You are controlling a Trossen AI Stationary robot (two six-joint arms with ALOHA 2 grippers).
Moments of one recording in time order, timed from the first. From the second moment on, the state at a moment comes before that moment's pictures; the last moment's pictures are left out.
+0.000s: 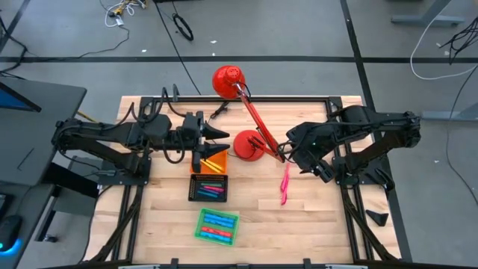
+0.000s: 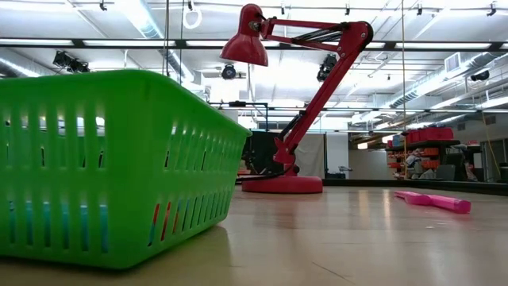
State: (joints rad) left arm -0.12 1.18 1.19 -0.02 -0.17 -0.26; right arm 0.17 1.41 1.75 -1.45 -0.11 -0.47
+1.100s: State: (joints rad) left arm -0.12 1.18 1.19 -0.08 -0.13 -0.28; right arm 0.19 1.24 0.99 -0.97 -0.15 -0.27
